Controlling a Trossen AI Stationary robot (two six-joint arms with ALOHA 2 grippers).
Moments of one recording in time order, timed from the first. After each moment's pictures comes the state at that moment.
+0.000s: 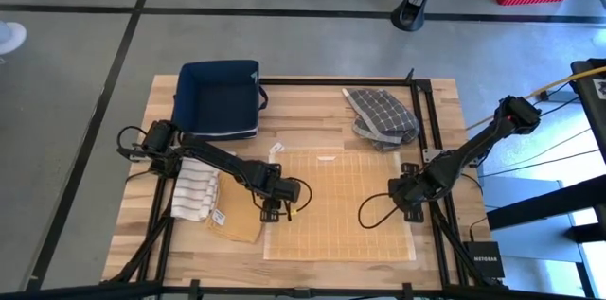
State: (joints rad) left arm -0.25 1.92 1.26 -0.70 -0.08 -0.22; right arm 0.63 1.10 0.54 -0.88 0.00 0.70
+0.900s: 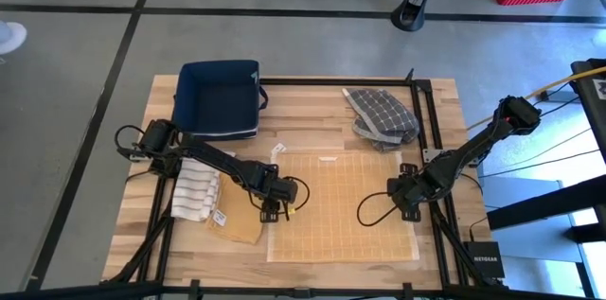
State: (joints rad) left arm -0.25 1.91 1.19 -0.63 -0.07 -0.28; right arm 0.63 1.10 0.45 -0.77 0.03 0.72
